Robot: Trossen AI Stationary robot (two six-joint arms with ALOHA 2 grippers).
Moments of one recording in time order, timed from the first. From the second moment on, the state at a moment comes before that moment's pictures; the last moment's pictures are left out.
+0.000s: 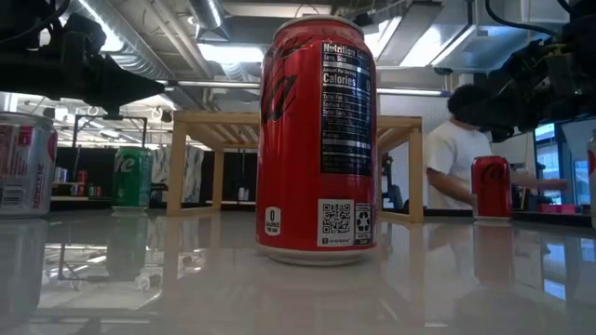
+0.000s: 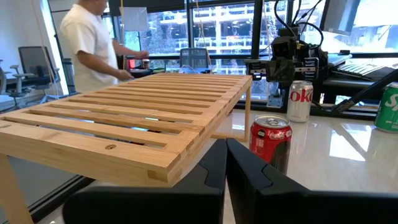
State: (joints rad) left arm 0.17 0.01 0.02 0.04 -0.20 0.02; right arm -0.36 0.13 0.02 0.01 -0.20 0.08
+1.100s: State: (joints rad) left arm 0.16 0.01 0.02 0.09 -0.23 0.12; right arm -0.36 0.13 0.02 0.01 -0.20 0.08
